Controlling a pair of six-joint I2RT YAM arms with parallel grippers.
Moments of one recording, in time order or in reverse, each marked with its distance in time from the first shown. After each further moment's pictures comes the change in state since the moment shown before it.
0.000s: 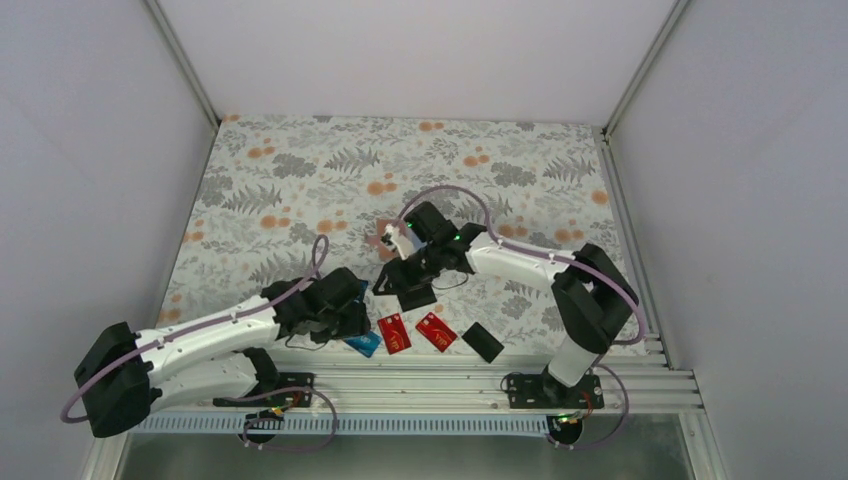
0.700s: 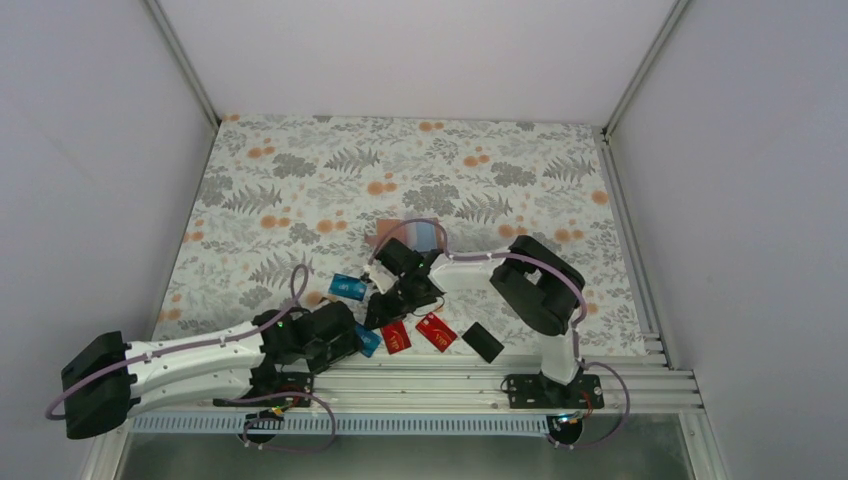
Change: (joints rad) left arm -0.182 -0.159 -0.248 0.116 -0.028 -0.491; right arm 0.167 0.253 -0.009 0.136 0.009 0.060
